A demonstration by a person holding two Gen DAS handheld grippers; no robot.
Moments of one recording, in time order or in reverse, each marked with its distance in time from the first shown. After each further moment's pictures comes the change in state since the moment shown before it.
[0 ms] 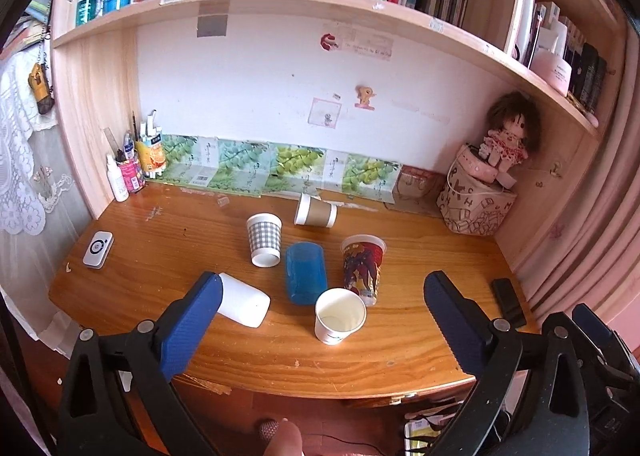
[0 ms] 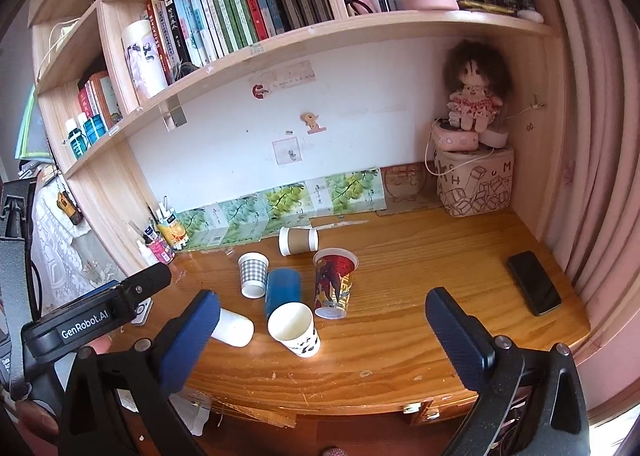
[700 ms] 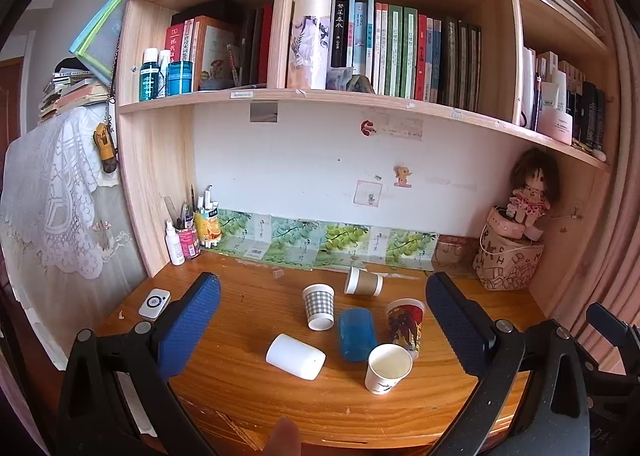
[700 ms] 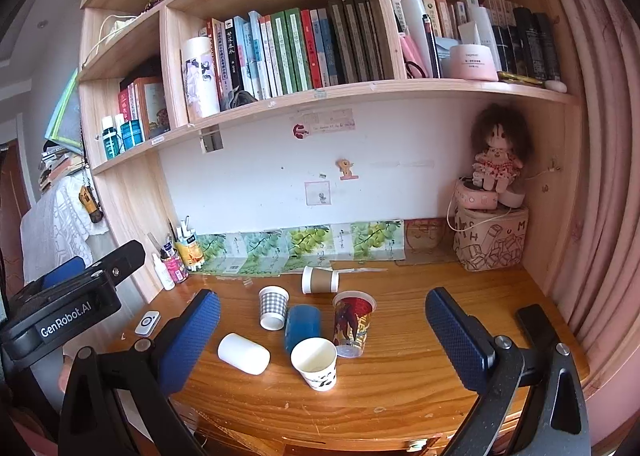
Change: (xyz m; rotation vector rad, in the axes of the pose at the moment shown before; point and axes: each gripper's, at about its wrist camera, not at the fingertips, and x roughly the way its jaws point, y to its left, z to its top) left arm -0.066 0.027 -0.008 0.028 -0.291 0.135; right arm -0.022 0.049 -0.008 -0.109 -0.158 0.043
